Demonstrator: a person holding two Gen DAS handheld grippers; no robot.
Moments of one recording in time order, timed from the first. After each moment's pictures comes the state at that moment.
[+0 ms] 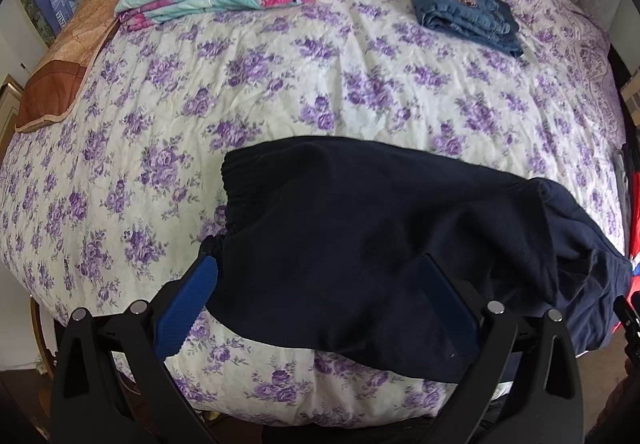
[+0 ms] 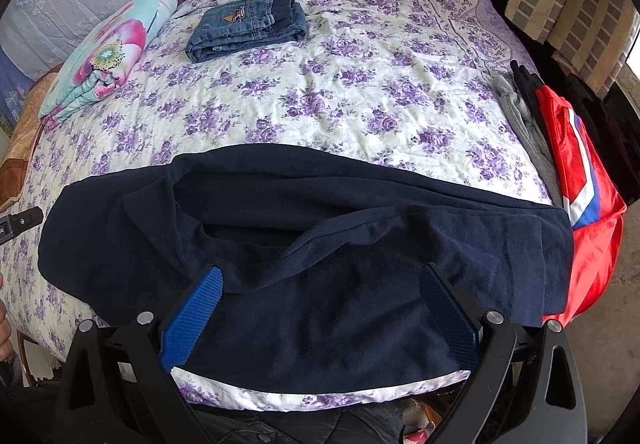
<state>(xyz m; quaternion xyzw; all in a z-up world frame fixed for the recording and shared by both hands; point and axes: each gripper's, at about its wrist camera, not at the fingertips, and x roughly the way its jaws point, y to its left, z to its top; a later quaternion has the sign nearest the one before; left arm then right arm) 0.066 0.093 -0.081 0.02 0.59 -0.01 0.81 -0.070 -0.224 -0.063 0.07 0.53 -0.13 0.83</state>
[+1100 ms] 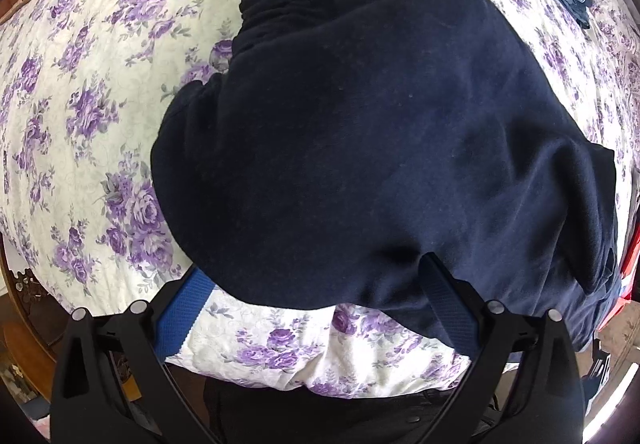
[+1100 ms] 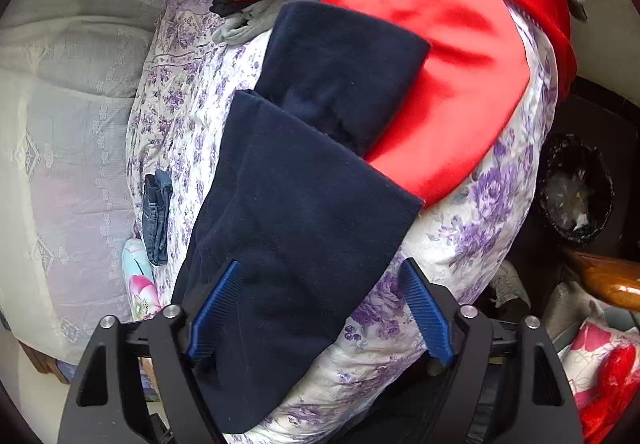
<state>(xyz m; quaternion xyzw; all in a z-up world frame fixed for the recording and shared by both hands) 0.057 0.142 -0.181 -0.08 0.72 0.01 0.69 -0.260 -0.421 -0.196 0.59 0.31 -0.22 0.71</state>
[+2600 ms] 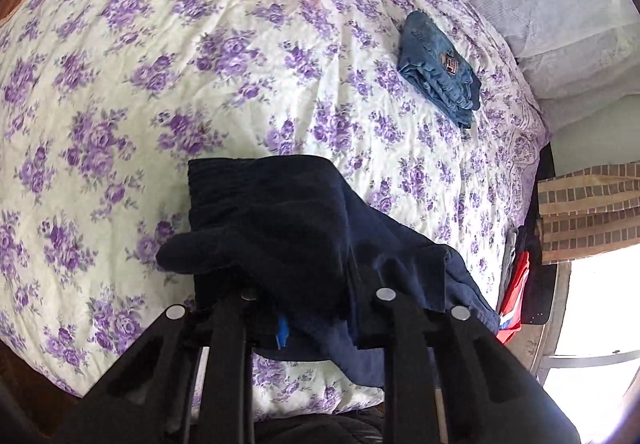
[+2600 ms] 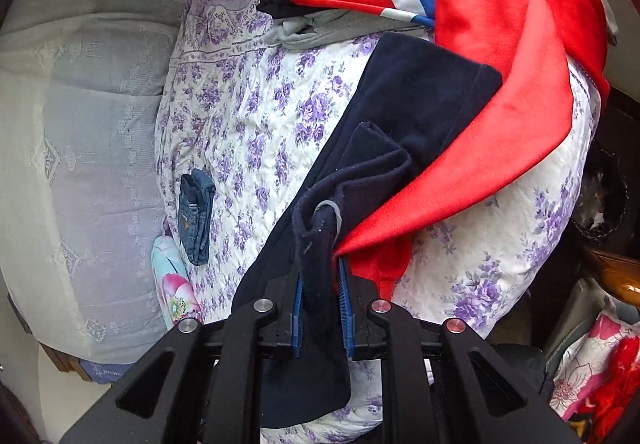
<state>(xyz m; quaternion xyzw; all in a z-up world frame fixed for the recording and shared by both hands) 0.125 0.170 -0.084 -0.24 0.61 -0.13 0.75 -0.221 -0.432 -0.114 0.60 0.31 -0.18 0.72</state>
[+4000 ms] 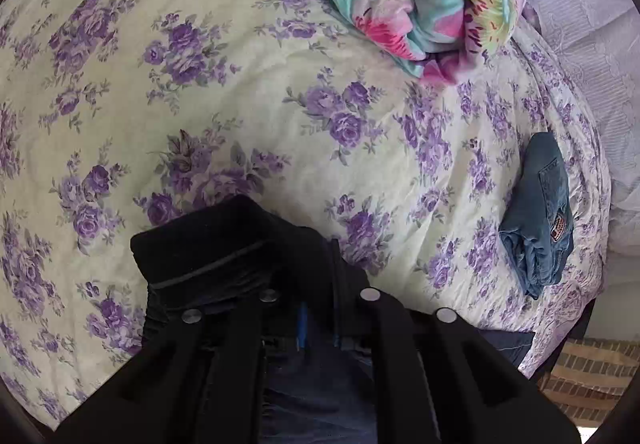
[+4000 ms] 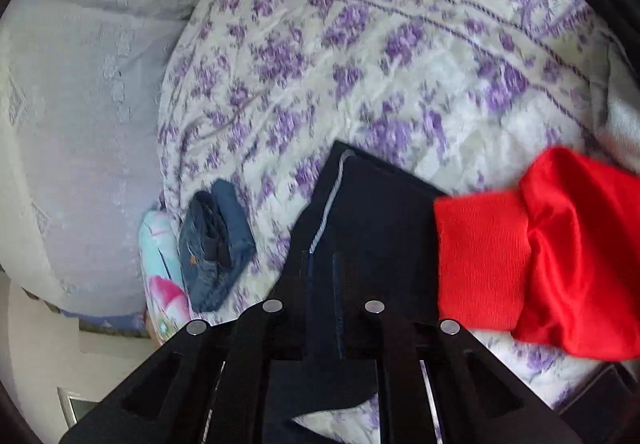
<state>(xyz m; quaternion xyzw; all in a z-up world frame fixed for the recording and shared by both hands) 0.300 0.174 -0.169 -0.32 0.62 0.07 0.72 0.170 -0.554 -0.140 0.49 0.44 -0.04 0.75</state>
